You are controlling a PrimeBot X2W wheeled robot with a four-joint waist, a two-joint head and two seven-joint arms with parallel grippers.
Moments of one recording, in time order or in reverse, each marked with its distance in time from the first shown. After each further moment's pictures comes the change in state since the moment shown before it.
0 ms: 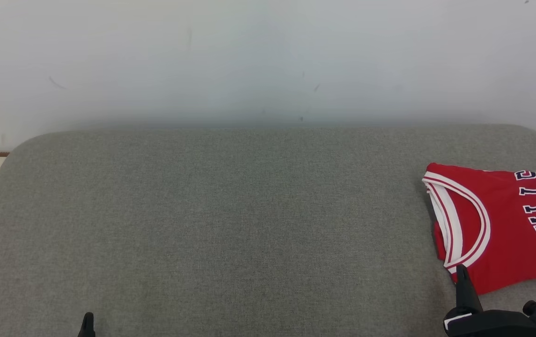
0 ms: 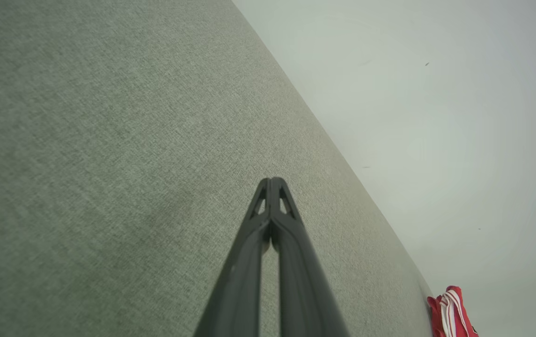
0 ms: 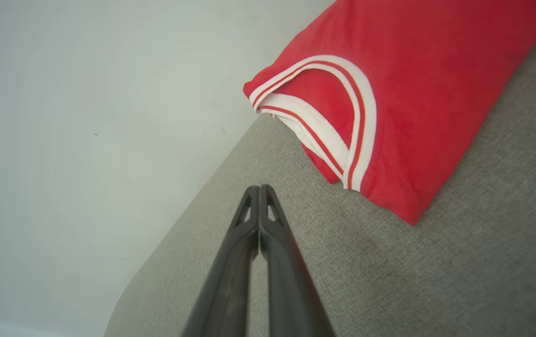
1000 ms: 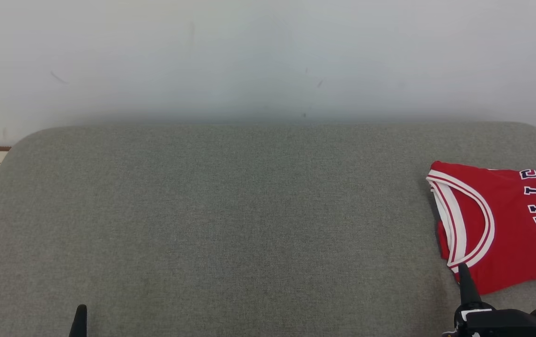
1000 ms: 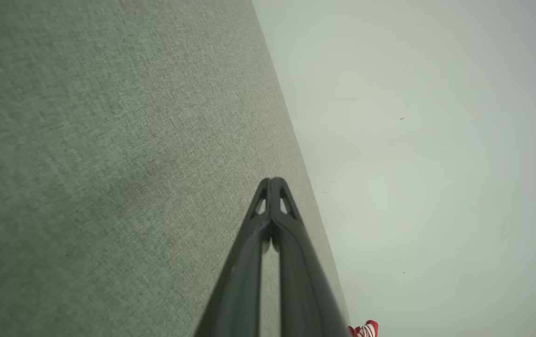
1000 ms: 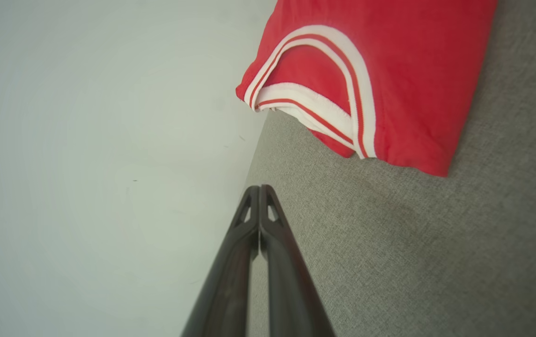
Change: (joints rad) left arm -0.034 0.002 0.042 0.006 -0.319 -0.019 0.101; right arm -0.001 0.010 -0.014 -0.031 0.344 0.000 0.054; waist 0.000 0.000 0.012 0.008
